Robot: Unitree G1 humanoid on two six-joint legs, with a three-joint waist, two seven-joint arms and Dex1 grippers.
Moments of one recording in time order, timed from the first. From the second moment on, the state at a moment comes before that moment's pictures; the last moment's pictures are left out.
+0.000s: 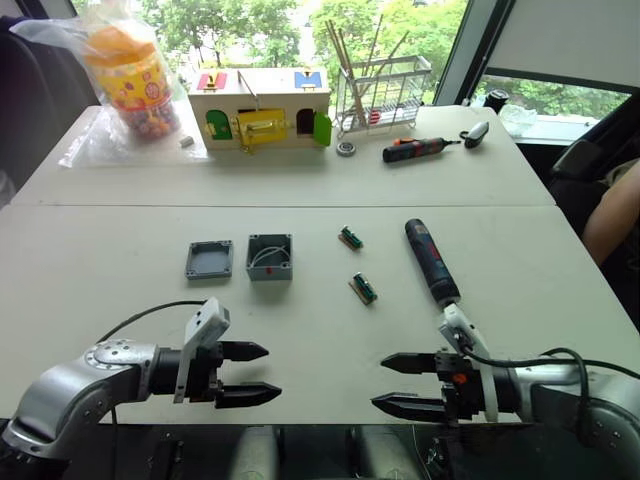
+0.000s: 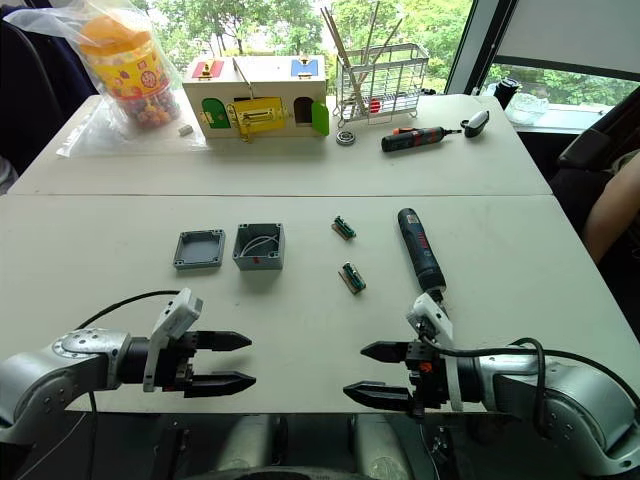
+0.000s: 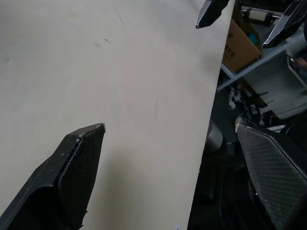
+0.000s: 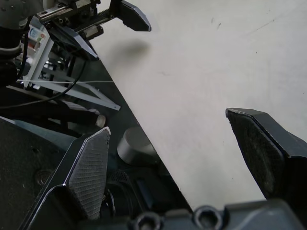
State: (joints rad) left arm 0.07 0.84 0.01 -0.46 -0.80 0.84 -1.00; right arm 0.14 -0.85 -0.06 -0.65 0.98 0.95 0.76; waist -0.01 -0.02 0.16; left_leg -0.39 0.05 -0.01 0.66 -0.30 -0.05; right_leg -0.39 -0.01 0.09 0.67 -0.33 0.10
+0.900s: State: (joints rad) left arm 0.04 0.82 0.02 -0.45 -0.82 0.87 -0.99; right arm 0.13 -0.81 -0.06 -0.65 1.02 0.96 0.70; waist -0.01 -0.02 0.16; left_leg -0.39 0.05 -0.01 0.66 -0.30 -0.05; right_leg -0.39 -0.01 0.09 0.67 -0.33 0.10
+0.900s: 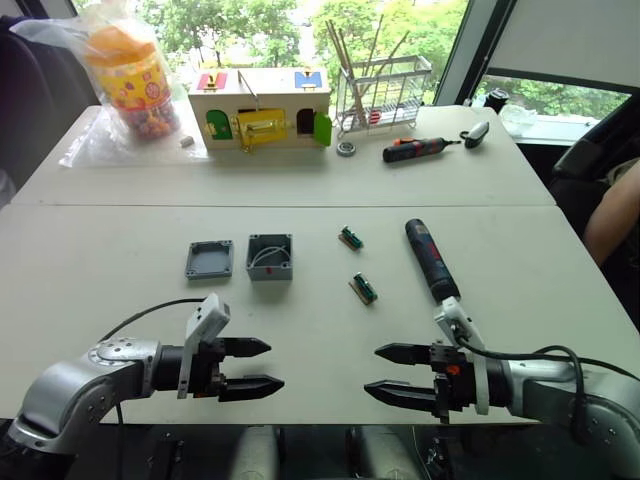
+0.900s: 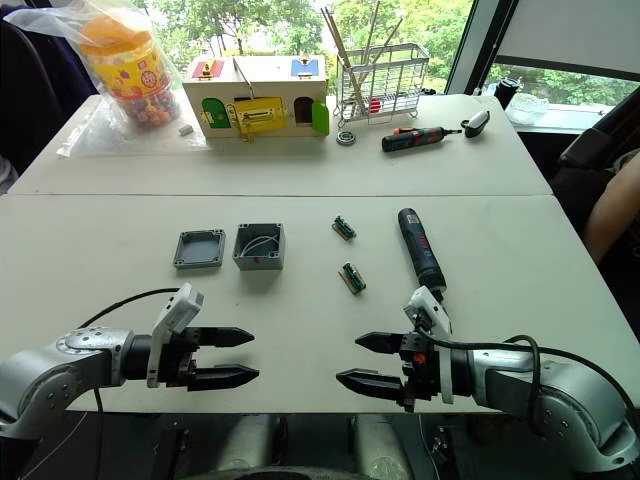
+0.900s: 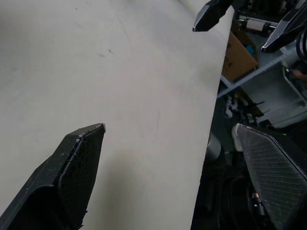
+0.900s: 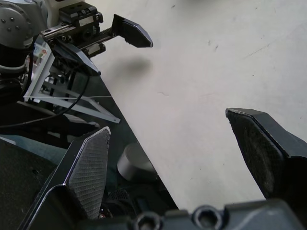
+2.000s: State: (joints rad) left arm -1.05 0.68 -0.57 0.56 -0.03 0.22 -1.44; right arm -0.18 -0.68 -0.03 -0.72 1.08 0.90 0.29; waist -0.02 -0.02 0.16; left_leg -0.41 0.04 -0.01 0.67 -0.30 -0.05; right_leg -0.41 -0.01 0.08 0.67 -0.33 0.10
